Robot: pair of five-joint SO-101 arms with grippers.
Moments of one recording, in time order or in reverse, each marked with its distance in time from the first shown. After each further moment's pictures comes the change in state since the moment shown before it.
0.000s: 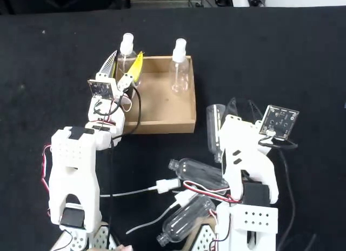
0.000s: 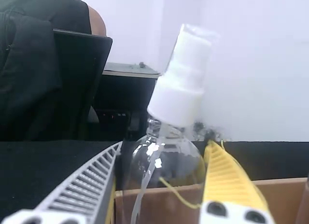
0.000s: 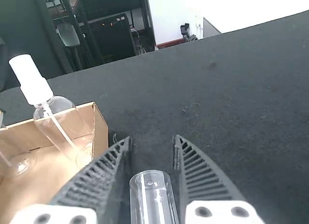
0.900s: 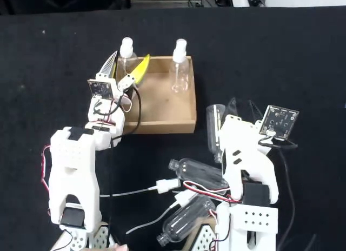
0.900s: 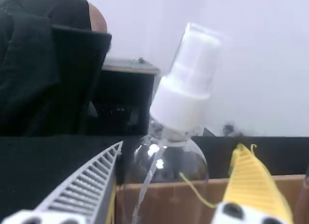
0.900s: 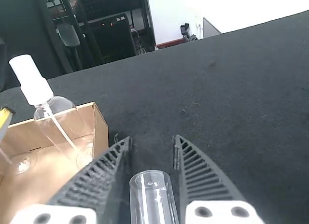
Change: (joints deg) left arm 0.0 -1.8 1.4 0.4 0.0; right arm 0.0 0.0 0.0 0.0 0.0
